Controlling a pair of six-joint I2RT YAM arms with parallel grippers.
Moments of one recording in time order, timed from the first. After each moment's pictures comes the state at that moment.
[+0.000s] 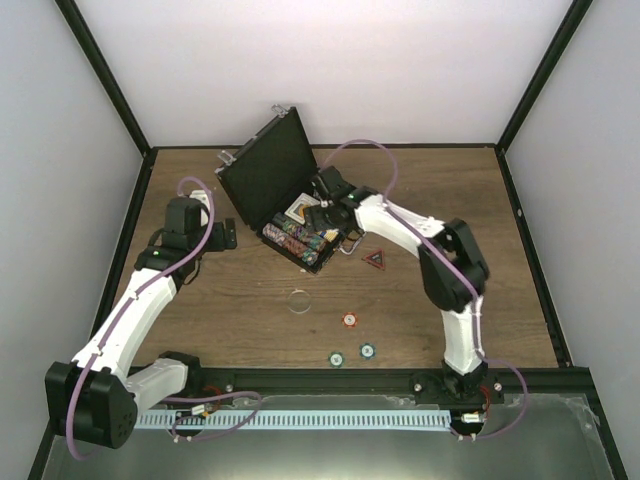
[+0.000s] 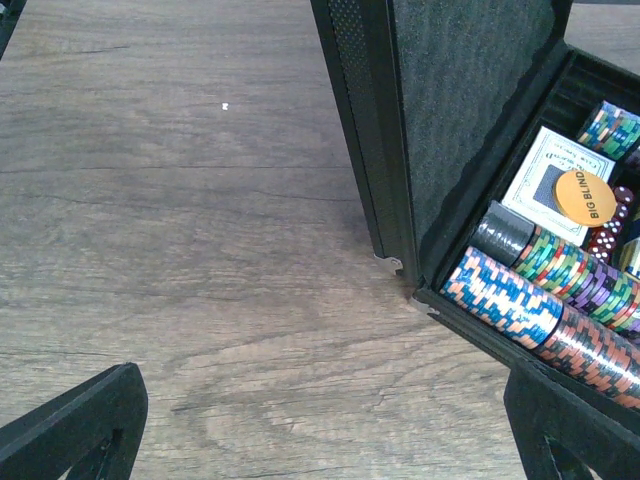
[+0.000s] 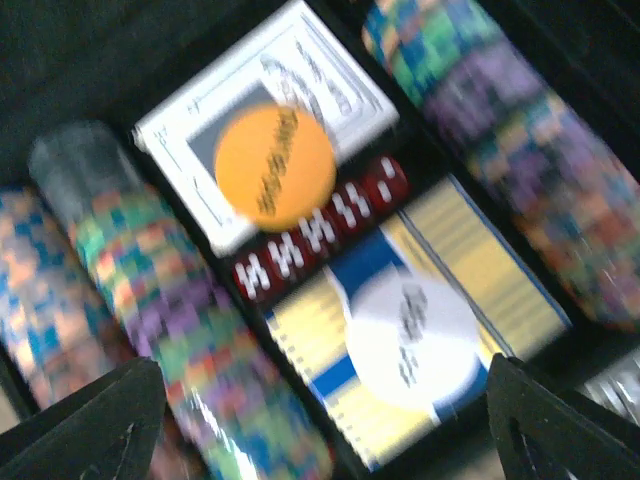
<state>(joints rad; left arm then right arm) -0.21 1.07 0.84 -0.45 -0.11 -0.16 0.66 2.08 1.68 -0.58 0.09 0.33</state>
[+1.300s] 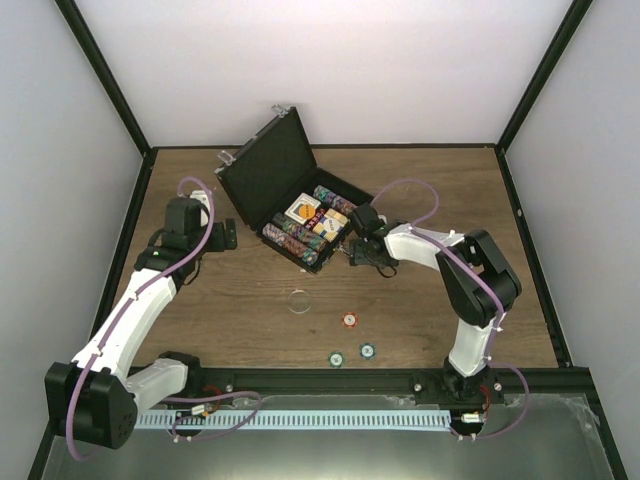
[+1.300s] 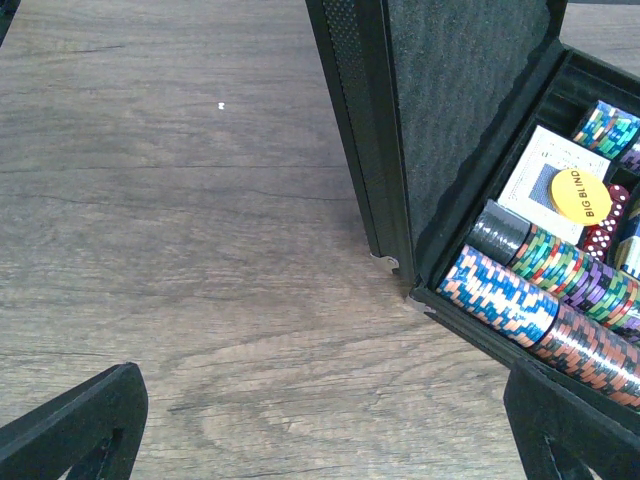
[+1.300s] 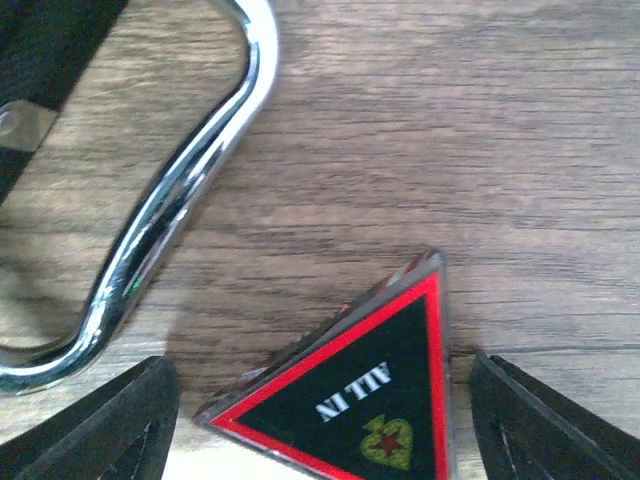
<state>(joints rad) -0.21 1.07 0.84 -0.45 -0.10 -0.16 0.57 1.81 1.07 -0.48 0.21 0.54</state>
